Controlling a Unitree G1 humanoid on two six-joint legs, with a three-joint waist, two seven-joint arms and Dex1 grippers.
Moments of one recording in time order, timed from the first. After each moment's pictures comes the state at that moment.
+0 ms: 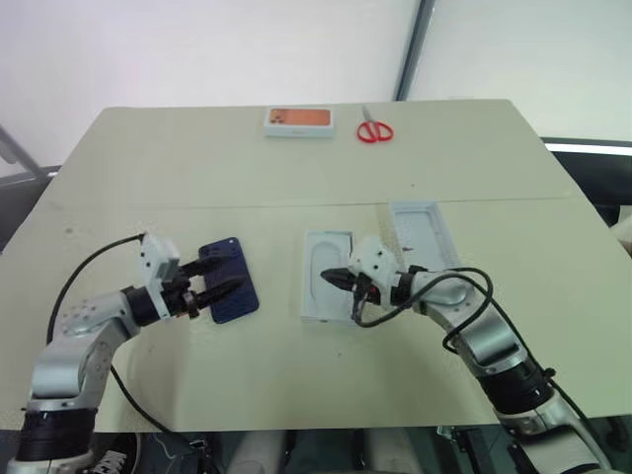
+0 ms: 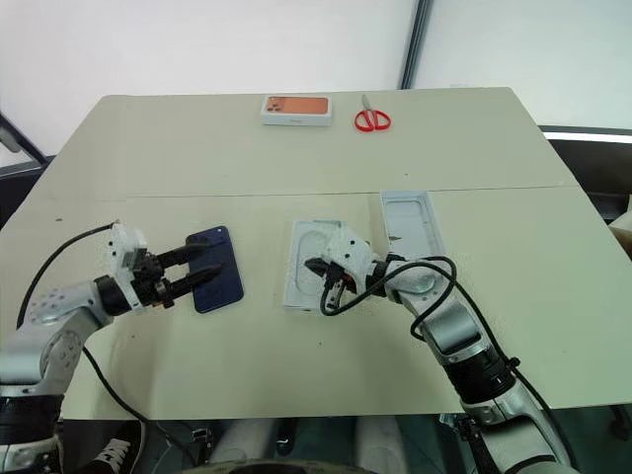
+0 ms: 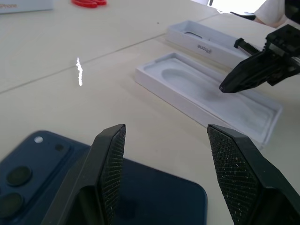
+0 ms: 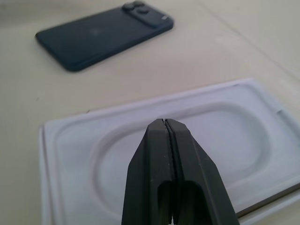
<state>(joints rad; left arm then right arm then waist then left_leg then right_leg) -0.05 0.62 0.22 -0.16 -0.54 0.35 -1.01 -0.36 -0.49 0.33 -0.18 0.13 0.40 0.80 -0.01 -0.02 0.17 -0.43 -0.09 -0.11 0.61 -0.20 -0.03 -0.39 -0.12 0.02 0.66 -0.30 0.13</state>
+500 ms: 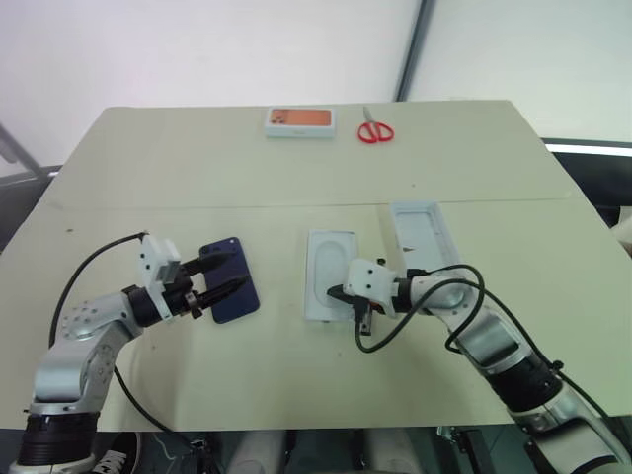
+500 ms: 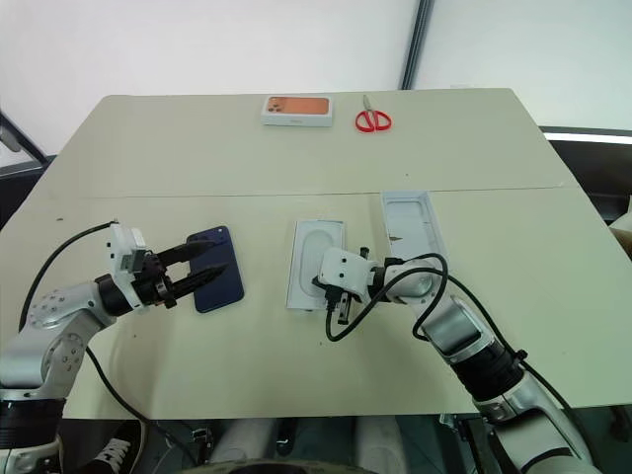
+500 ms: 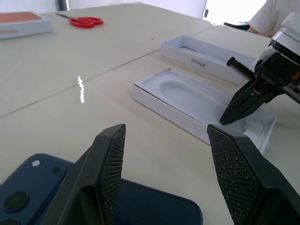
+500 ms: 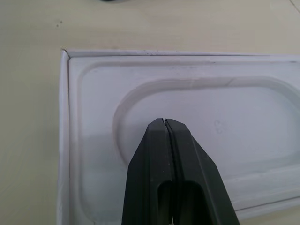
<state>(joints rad) -0.08 0.61 0.22 -0.20 -0.56 0.33 -0.97 -0.42 -0.59 0.42 -0.19 -0.02 0.39 0.89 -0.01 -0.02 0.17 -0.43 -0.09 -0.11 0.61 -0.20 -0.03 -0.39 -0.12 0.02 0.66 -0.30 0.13</state>
